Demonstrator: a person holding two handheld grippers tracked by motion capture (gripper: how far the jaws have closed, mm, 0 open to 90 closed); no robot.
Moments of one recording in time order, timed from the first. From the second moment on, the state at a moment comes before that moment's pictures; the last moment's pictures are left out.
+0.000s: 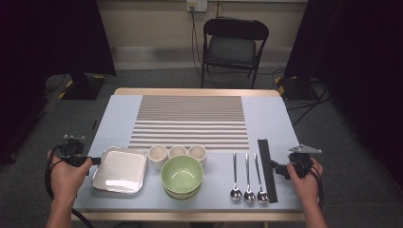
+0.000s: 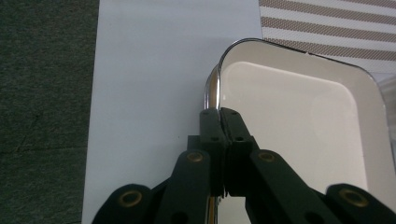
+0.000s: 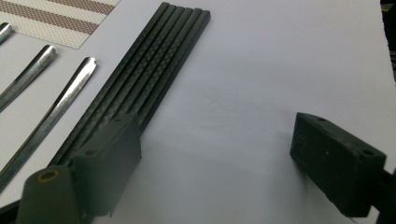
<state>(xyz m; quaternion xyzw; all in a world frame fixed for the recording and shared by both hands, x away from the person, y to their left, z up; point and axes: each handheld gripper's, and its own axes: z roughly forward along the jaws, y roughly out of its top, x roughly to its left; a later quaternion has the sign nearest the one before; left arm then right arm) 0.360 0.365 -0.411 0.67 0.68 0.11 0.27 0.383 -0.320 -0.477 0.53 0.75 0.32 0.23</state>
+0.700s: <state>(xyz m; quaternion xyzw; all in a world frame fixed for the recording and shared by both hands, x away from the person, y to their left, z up) 0.352 0.383 -0.410 0.65 0.70 0.11 0.28 0.383 -0.321 -0.477 0.53 0.75 0.32 0.23</state>
